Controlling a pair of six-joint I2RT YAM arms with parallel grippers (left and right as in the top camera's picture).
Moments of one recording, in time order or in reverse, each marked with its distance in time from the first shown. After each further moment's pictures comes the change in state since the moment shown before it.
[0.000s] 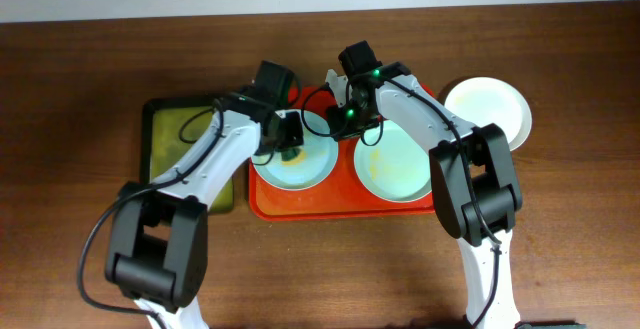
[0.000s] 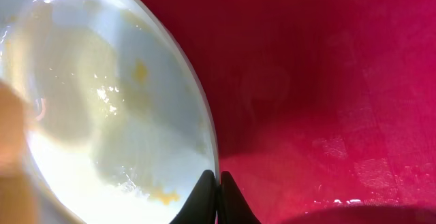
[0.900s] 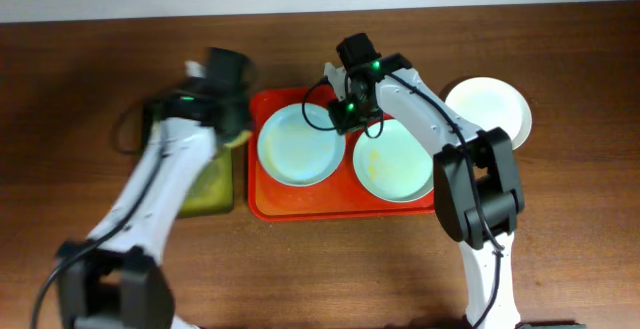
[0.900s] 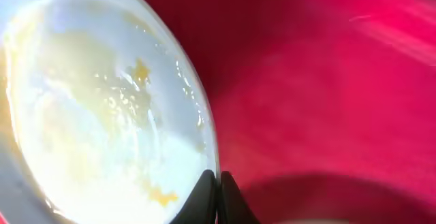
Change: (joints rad) left arm 0.182 -0.234 0.008 -0.097 -0.292 -0.004; right arm 0.019 -0.043 0.087 -0.095 0.191 -0.102
